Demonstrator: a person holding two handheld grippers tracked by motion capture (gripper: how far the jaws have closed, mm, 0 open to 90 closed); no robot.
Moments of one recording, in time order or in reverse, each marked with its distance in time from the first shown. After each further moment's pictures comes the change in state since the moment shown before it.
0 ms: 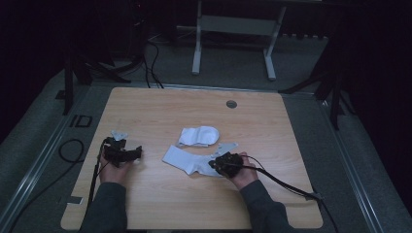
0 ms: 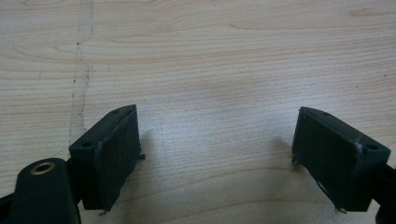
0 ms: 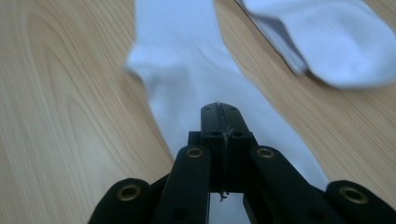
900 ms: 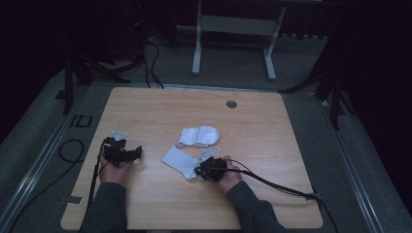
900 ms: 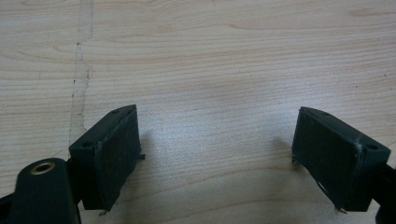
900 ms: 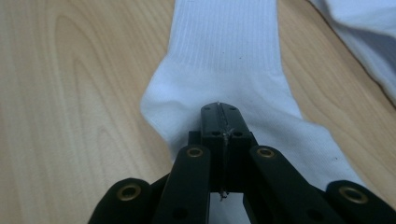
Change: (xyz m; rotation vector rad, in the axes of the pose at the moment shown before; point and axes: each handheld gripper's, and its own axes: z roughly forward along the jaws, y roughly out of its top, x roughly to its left) left arm 0.000 0.000 0.000 0.000 0.000 0.001; right arm 0.023 0.006 0.038 0.031 0.086 -0.050
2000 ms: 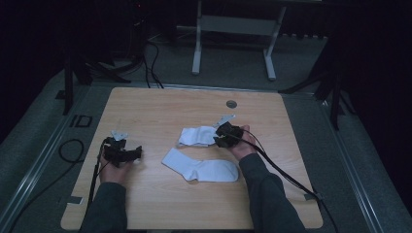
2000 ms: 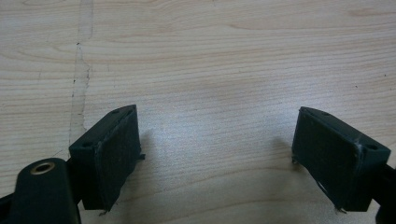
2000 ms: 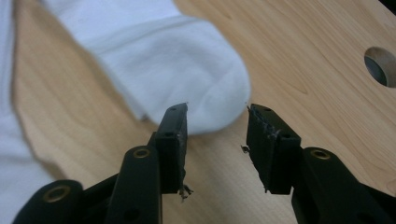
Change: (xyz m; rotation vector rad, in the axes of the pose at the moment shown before) left arm 0.000 0.000 0.000 -0.001 -0.001 -0.002; right arm -0.112 0.020 -0.024 0.046 -0.321 0.144
